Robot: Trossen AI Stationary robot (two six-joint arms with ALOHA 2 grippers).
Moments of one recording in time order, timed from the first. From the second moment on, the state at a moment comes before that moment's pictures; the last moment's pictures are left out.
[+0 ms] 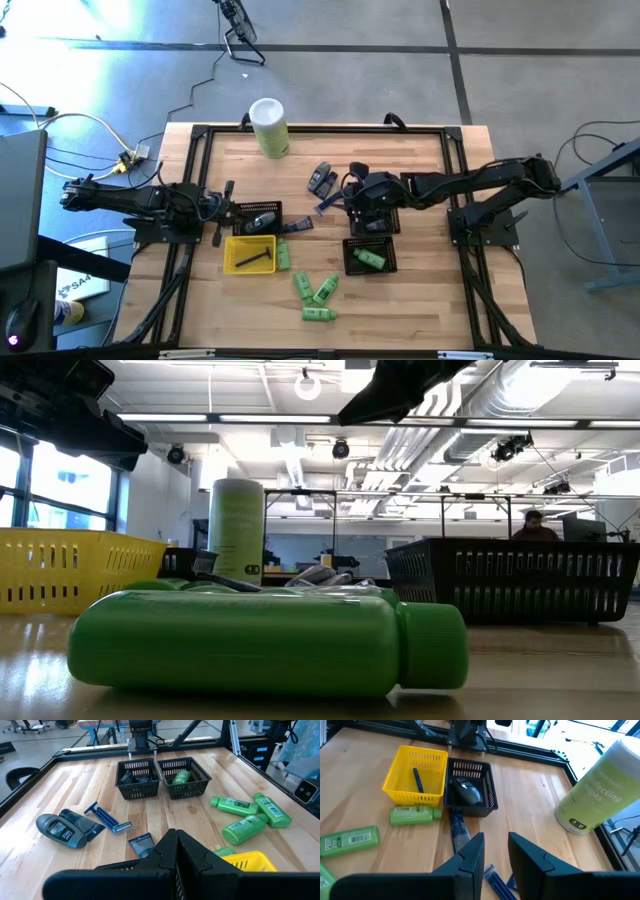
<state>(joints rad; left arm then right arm) -0.10 0.27 0.23 -0.18 -0.01 0.05 0.05 1.43 1.05 -0.12 0.16 -0.14</state>
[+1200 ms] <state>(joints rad) -0.10 0.27 0.23 -0.18 -0.01 0.08 0.08 1.46 1.05 -0.03 0.10 -0.01</state>
